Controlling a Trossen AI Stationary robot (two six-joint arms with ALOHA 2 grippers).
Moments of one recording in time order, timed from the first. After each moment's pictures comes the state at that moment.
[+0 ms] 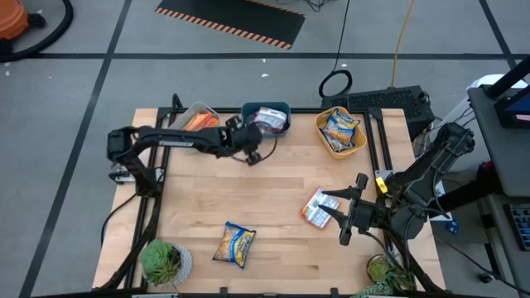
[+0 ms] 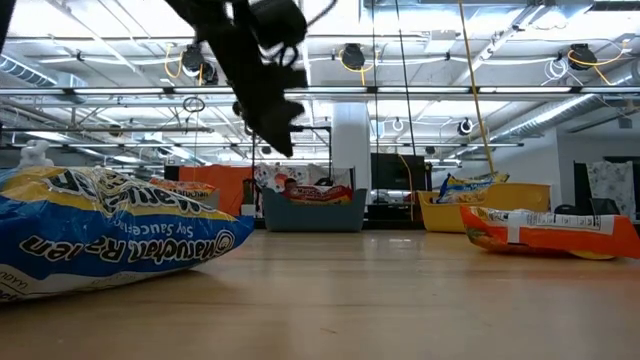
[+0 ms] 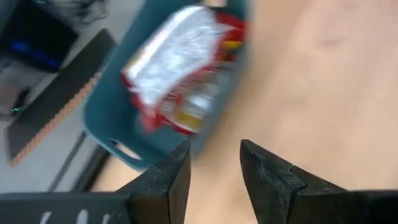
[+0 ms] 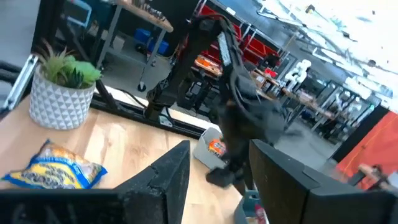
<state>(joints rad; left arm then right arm) 0.21 1.69 1.21 -0.46 -0.49 -0.03 0.82 1.13 0.96 0.00 1.13 -0.30</state>
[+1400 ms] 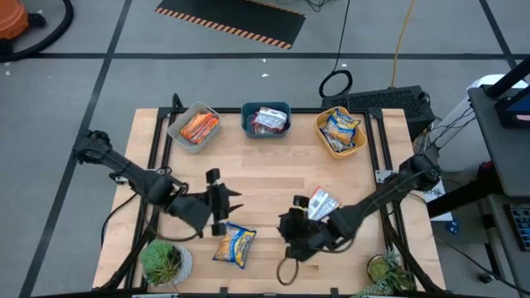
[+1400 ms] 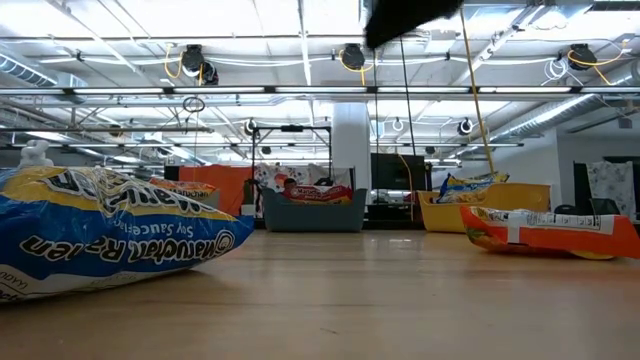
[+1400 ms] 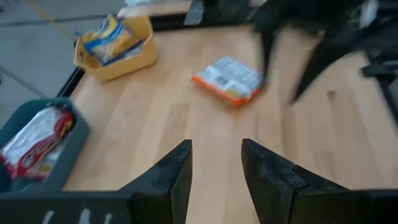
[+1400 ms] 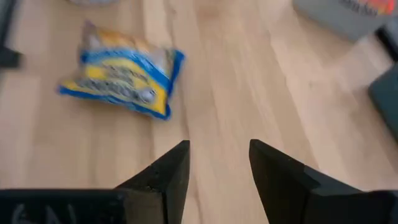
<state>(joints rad) -0.52 1.36 1.22 -0.59 -0.61 -0.30 0.54 1.75 1.40 -0.63 0.59 0.47</state>
